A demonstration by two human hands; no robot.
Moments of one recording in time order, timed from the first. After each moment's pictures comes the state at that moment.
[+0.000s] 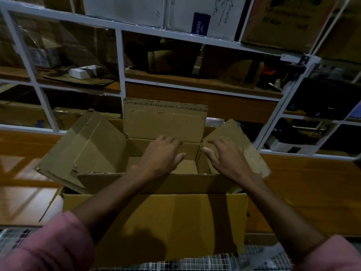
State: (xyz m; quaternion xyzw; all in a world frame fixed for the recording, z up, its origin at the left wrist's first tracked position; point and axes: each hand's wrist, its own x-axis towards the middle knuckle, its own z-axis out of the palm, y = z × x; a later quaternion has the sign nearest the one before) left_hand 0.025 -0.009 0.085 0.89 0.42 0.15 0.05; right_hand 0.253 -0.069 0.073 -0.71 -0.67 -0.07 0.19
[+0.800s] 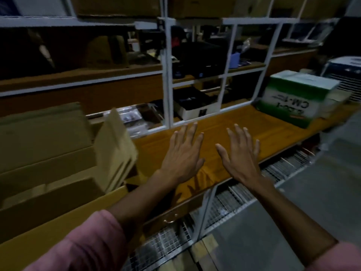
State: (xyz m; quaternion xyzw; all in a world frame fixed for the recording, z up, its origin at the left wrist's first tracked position) left_hand 0.427 -0.188 0.050 0.97 0.16 0.15 -0.03; right_hand 0.575 -0.329 0.022 -0.87 -0.40 -0.14 0.24
